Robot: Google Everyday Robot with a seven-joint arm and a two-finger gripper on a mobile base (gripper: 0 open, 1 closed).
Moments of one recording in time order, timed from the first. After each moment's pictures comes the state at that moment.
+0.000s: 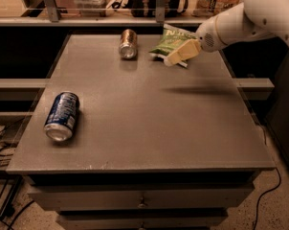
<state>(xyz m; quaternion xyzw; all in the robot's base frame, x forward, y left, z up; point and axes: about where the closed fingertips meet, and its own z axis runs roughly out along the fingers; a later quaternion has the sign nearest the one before) 0.716 -0.118 0.909 -0.41 0.80 0.15 0.41</state>
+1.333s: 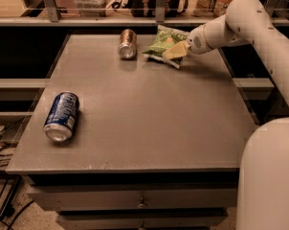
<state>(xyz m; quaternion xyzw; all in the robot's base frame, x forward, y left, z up) 0.794 -0.107 0.853 -0.35 0.83 0.21 0.39</state>
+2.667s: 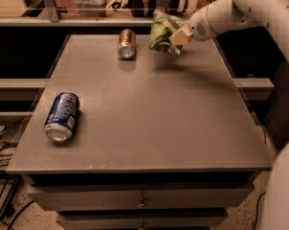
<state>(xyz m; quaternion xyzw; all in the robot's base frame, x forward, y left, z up) 0.752 -0.097 0.923 -0.42 0.79 0.16 0.42</state>
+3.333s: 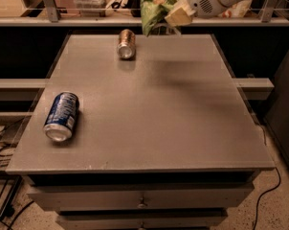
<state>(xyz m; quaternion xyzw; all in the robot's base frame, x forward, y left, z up) 0.686 -0.067 1.011 -0.51 0.73 0.10 0.44</state>
